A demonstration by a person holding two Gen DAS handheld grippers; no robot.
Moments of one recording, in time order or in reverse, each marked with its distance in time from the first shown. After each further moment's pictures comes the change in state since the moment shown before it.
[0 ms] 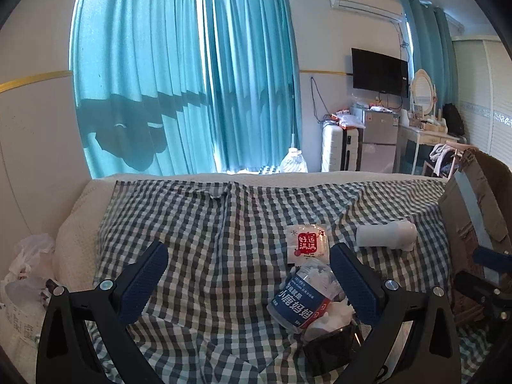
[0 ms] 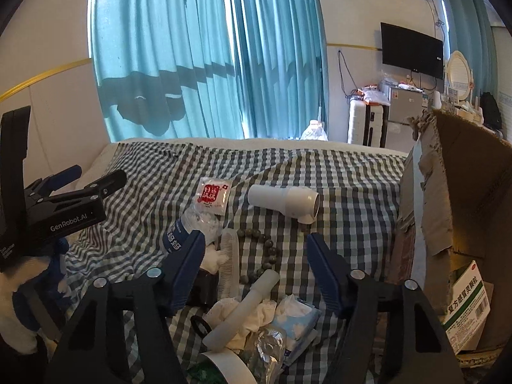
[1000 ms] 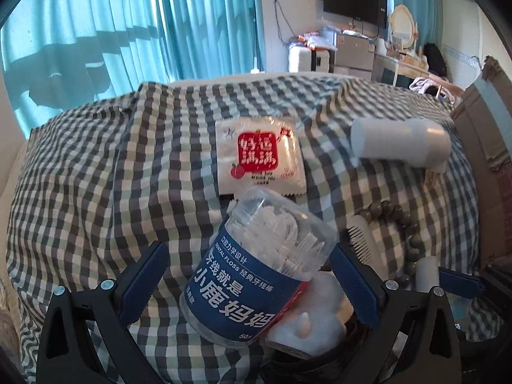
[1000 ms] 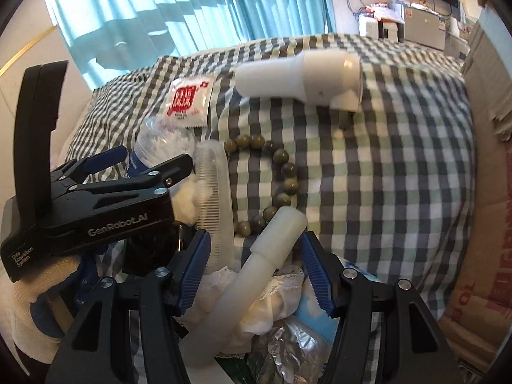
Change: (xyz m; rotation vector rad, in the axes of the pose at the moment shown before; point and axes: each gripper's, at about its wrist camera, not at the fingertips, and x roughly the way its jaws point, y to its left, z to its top) left arm 0.135 -0.063 -0.060 0.091 0.341 -0.131; right arm 0.116 -0.006 -0.049 0.119 0.331 0.088
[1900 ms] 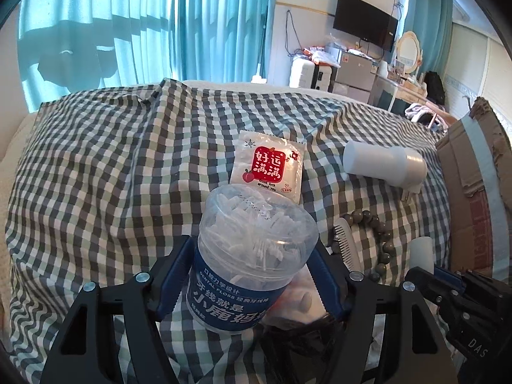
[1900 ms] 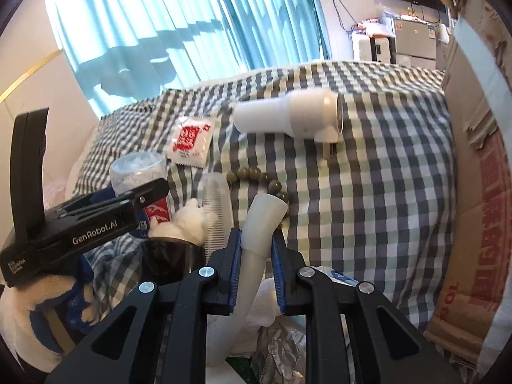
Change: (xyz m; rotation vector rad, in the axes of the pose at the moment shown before) left arm -0.048 0.036 -0.016 -0.119 -0.034 -0.074; right arm -0.045 -0.019 -0.005 0.030 -0.140 0.015
